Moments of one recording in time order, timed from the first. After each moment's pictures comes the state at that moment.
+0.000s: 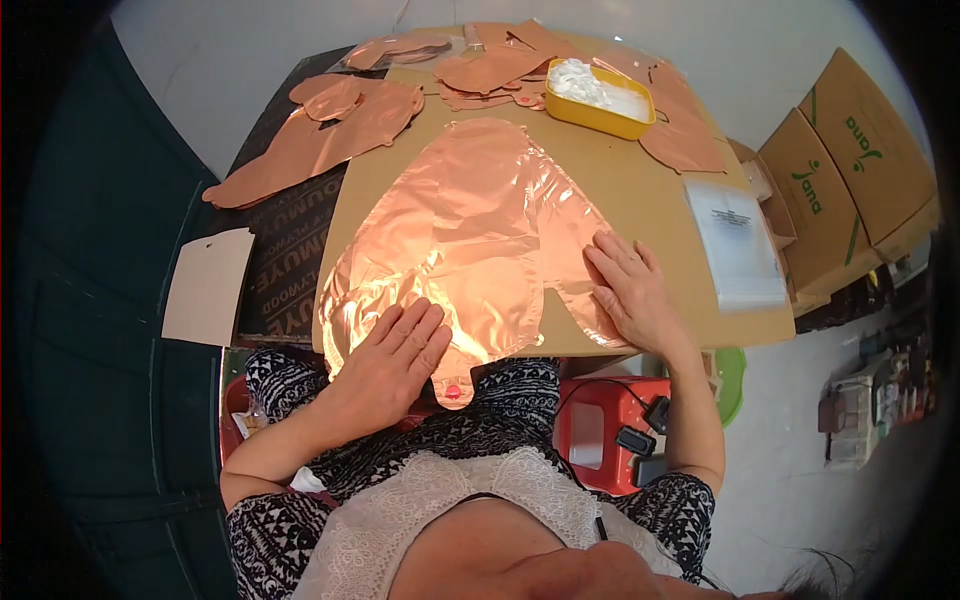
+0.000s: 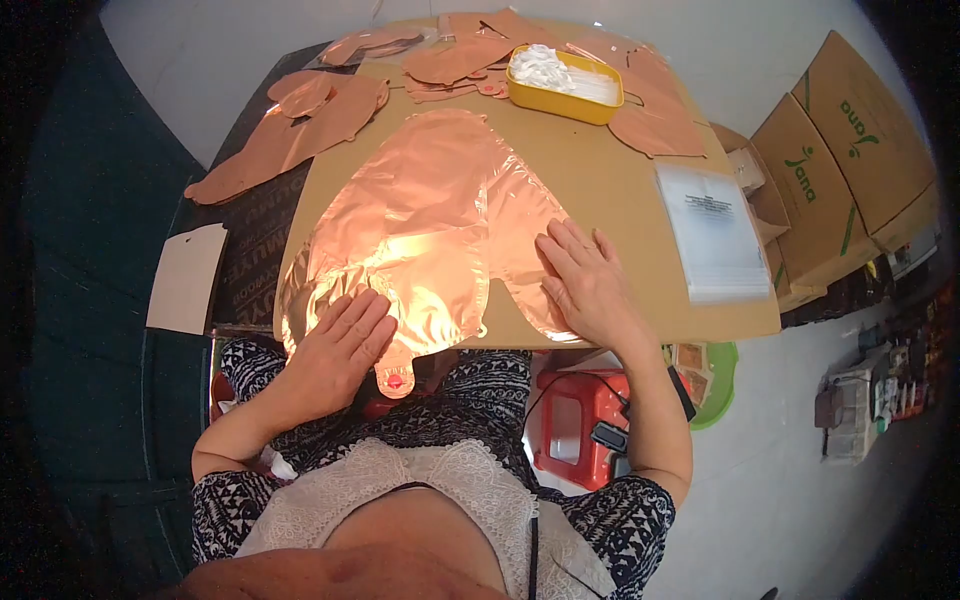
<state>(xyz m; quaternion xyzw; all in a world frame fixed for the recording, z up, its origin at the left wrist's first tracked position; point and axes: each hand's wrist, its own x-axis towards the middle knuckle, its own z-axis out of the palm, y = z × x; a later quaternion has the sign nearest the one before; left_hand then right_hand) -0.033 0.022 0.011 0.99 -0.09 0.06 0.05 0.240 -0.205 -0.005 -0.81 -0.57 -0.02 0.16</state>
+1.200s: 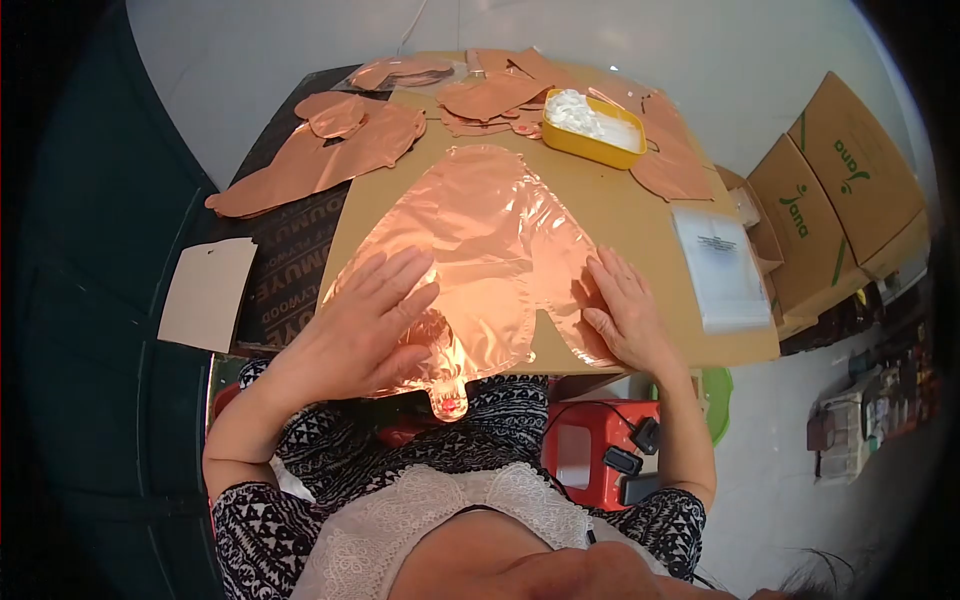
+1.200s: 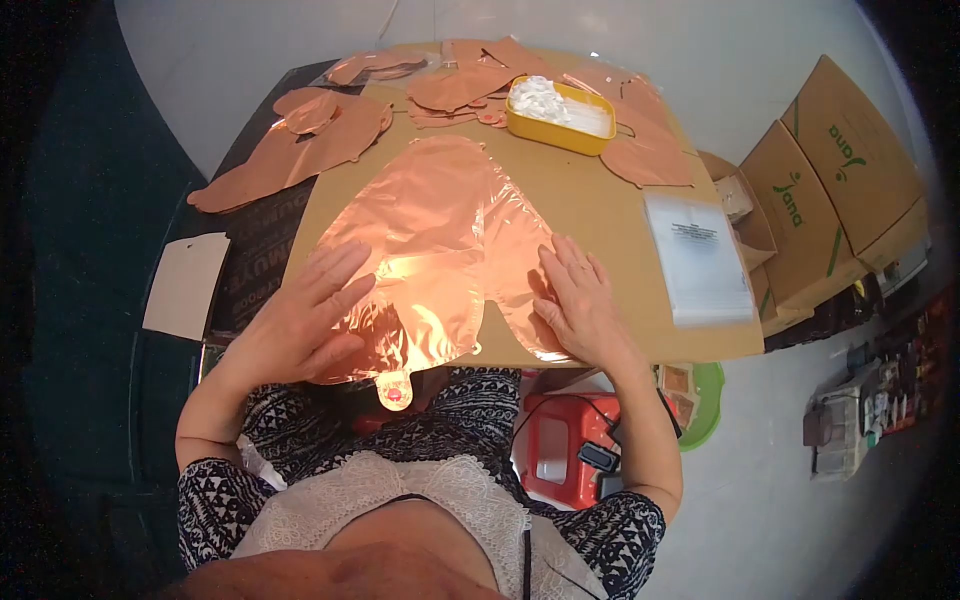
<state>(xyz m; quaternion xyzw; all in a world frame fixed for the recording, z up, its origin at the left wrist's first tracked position) -0.007 0.053 0.078 0.99 -0.10 0.09 0.09 0.244 -0.209 -0.005 -0.80 -0.56 -0.04 0.19</state>
